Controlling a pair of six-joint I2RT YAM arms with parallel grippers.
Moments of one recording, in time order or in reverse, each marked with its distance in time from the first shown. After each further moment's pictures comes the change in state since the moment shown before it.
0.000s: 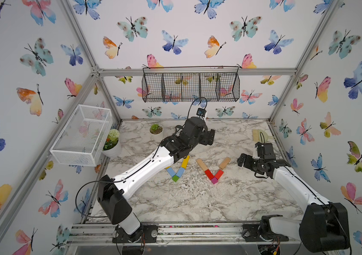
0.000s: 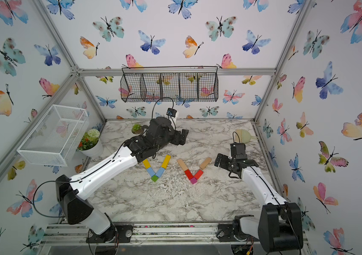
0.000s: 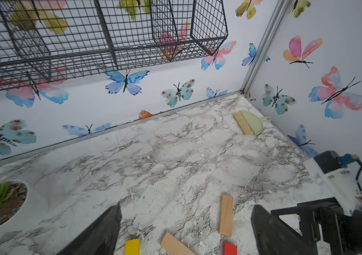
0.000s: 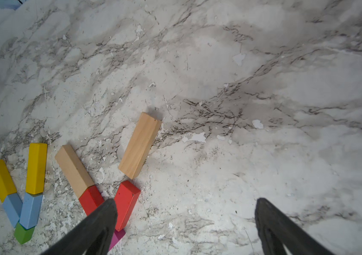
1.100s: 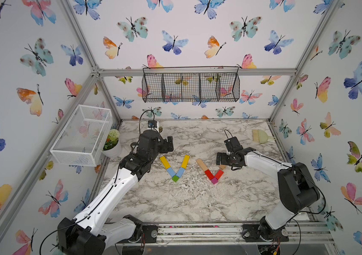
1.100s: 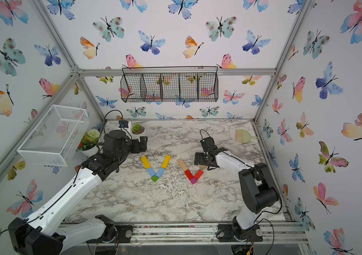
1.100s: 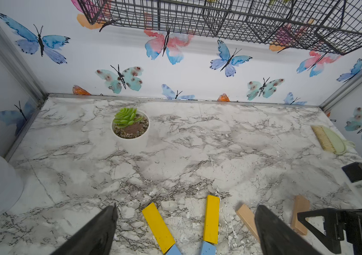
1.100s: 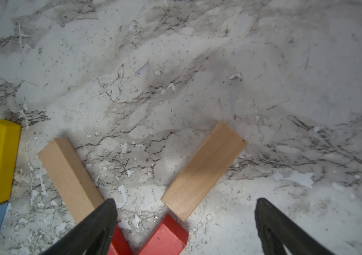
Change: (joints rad) left arm 0.354 -0.420 -0.483 0.026 0.063 -0.059; right arm 0.301 0.401 0.230 0.046 0.175 0.057
